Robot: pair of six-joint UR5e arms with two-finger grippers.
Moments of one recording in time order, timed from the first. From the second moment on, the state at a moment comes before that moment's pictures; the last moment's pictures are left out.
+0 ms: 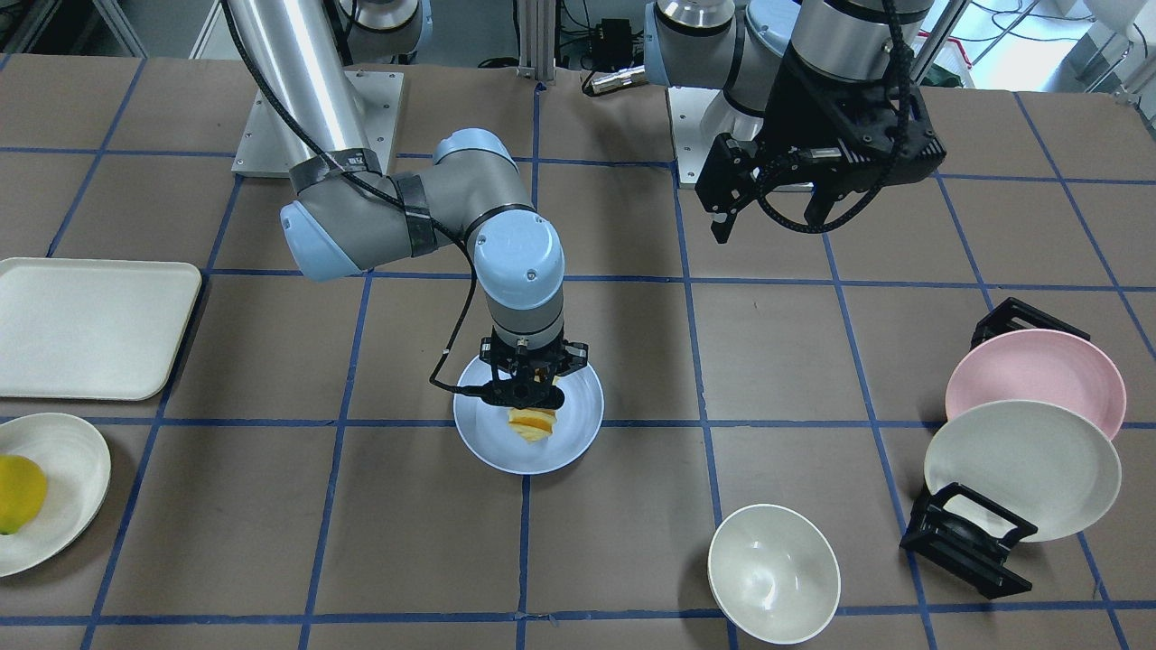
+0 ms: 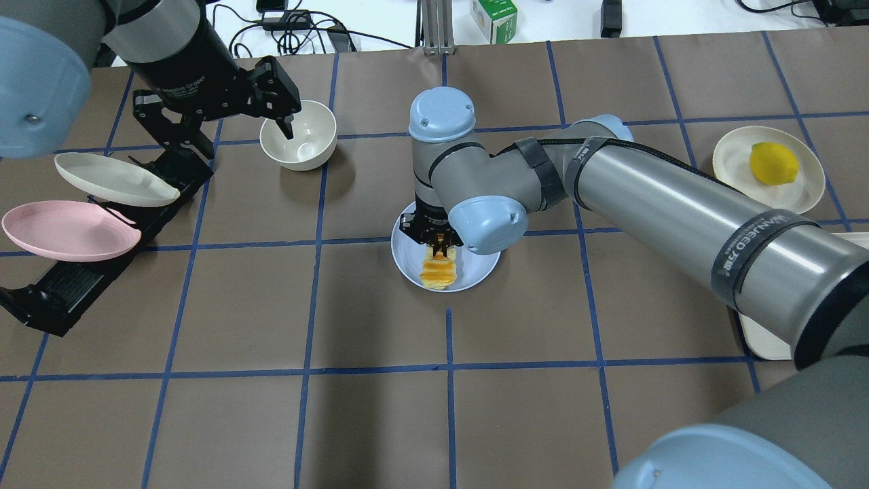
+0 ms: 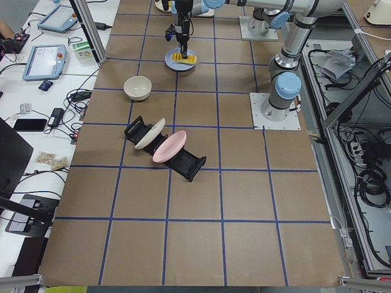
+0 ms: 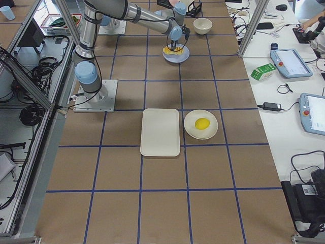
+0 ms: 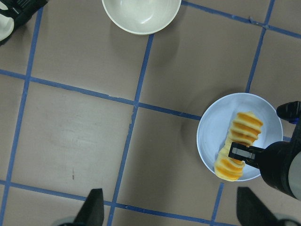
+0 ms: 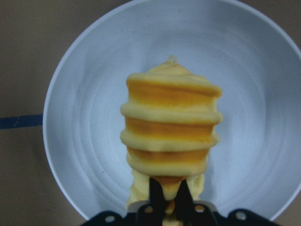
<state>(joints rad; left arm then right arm) -1.63 -1.57 -1.52 -1.53 1.59 -0.24 1.97 -1.07 1.65 -2.09 -1.49 0.48</state>
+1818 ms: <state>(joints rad) -1.63 -1.56 -1.52 -1.53 1.60 -0.17 1.66 -1.59 1.65 -1.62 -1.53 0.29</state>
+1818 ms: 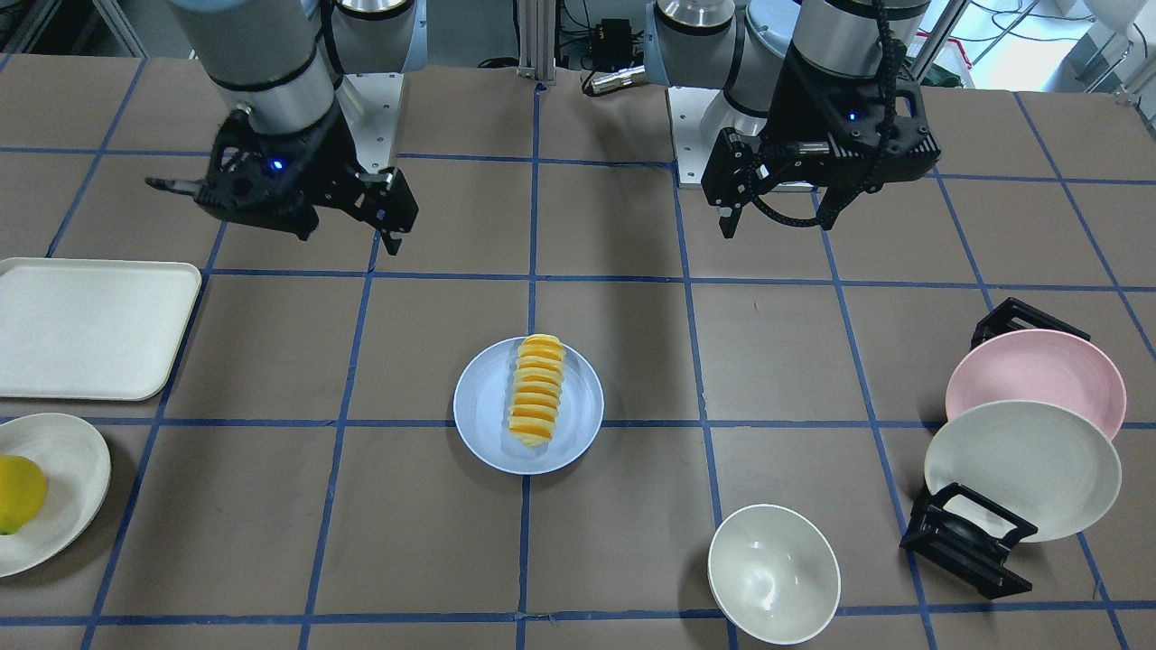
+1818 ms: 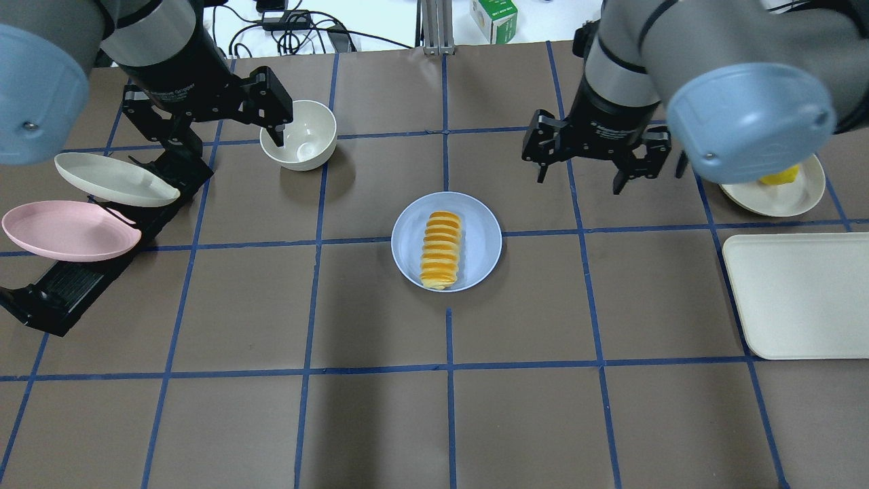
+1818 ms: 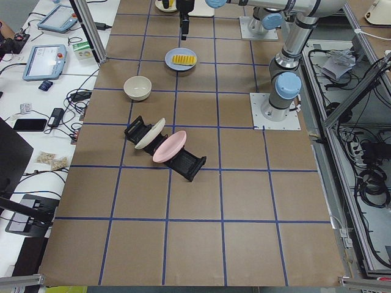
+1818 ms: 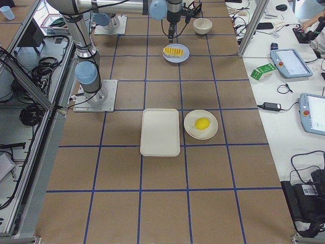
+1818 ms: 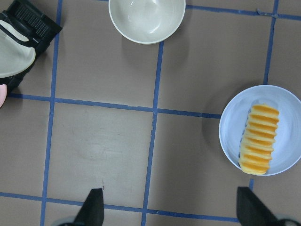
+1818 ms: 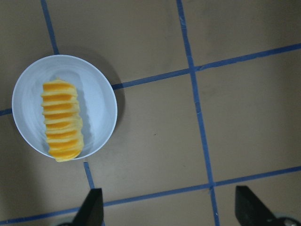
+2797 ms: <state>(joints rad) -1.63 -1.56 -1.52 -1.53 1.60 -0.17 1.54 -1.71 1.72 -1.52 -1.54 0.15</state>
